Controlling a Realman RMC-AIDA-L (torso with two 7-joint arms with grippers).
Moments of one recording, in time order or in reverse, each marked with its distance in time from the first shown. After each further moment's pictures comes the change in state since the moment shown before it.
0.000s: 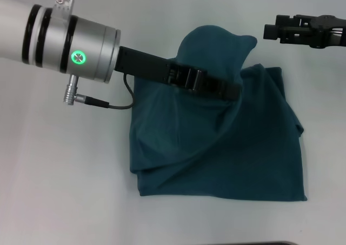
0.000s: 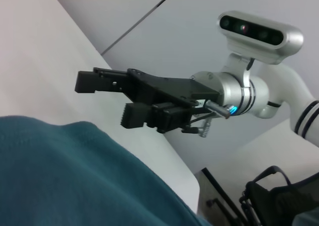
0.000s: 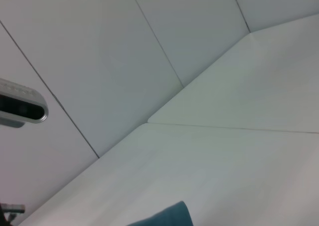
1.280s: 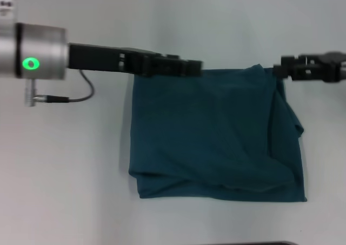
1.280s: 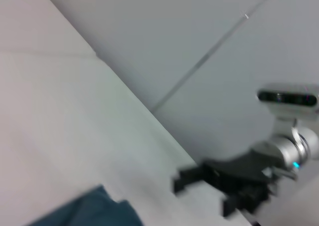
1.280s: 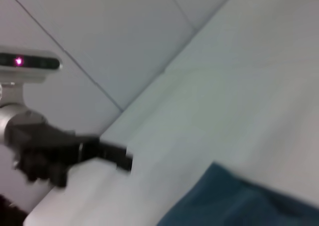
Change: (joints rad) left arm 0.113 0.028 -0.126 -0.005 0.003 -0.052 0.186; right arm -0.047 -0.027 -0.058 -0.019 -0.070 -0.115 0.121
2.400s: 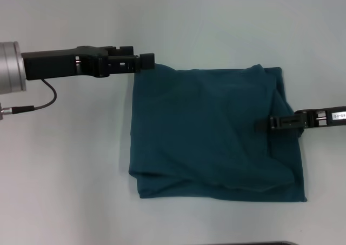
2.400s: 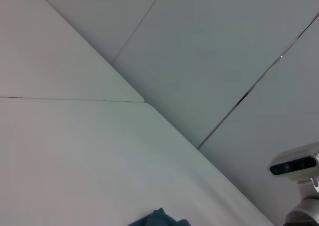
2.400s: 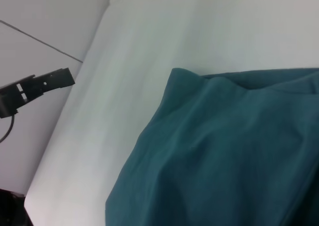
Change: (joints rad) left arm 0.106 0.011 -0.142 0.019 0.005 -0.025 0.194; right arm -0.021 0.034 -0.069 0.118 -0.146 0.119 0.222
